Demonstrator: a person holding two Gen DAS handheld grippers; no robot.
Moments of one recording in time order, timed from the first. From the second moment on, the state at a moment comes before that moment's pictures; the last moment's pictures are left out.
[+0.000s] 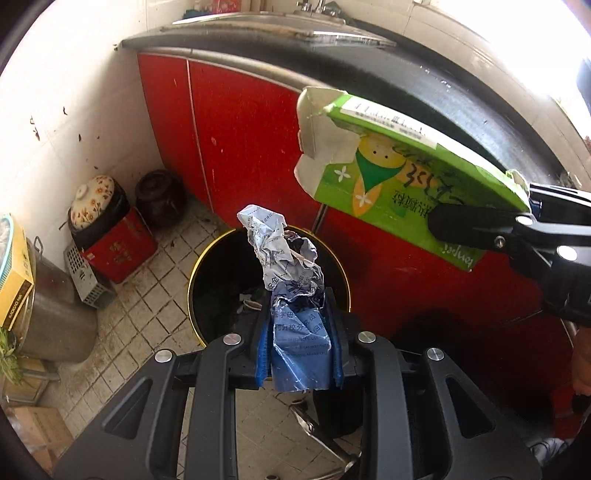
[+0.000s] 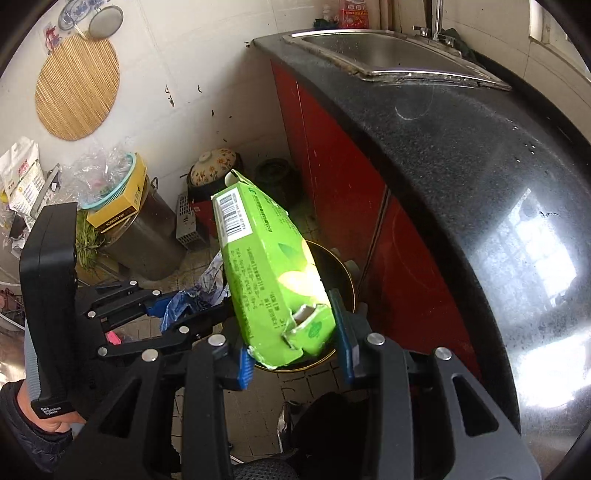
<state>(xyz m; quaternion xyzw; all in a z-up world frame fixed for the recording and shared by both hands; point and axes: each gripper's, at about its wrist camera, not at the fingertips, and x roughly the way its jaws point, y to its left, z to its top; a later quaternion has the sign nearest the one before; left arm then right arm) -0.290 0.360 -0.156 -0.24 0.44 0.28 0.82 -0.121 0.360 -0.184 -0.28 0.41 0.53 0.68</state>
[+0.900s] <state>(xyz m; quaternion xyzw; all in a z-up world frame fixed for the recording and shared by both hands) -0.279 0.348 -0.123 -0.20 0.40 0.28 0.85 -0.103 0.317 -0.134 -0.23 0.39 0.54 0.71</state>
